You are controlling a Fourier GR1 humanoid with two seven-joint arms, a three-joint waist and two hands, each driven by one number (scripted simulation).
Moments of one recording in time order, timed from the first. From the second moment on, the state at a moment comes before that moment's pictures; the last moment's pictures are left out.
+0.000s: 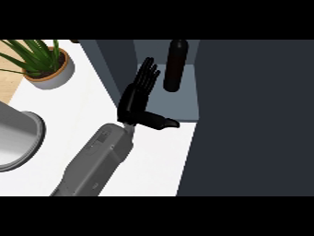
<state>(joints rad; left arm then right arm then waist) -0.65 0.01 -0.36 -0.86 0.61 0.08 -0.47 0.42 -0.57 0.52 -2.51 -0.03 -0.42 0.02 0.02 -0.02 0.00</state>
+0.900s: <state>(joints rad) -0.10 0.18 -0.44 -1.43 0.63 0.06 -0.43 0.43 -0.67 0.52 -2.52 -0.03 -0.34 0.01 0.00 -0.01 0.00</state>
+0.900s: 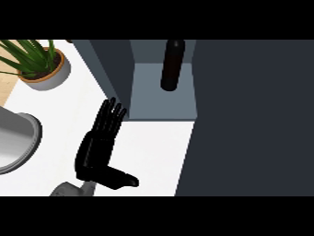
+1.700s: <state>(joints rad) 0.04 0.40 -0.24 -1.53 0.71 -0.10 -0.46 0.41 -0.76 0.69 -2.51 -0.03 -0.13 -0.02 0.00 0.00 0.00</state>
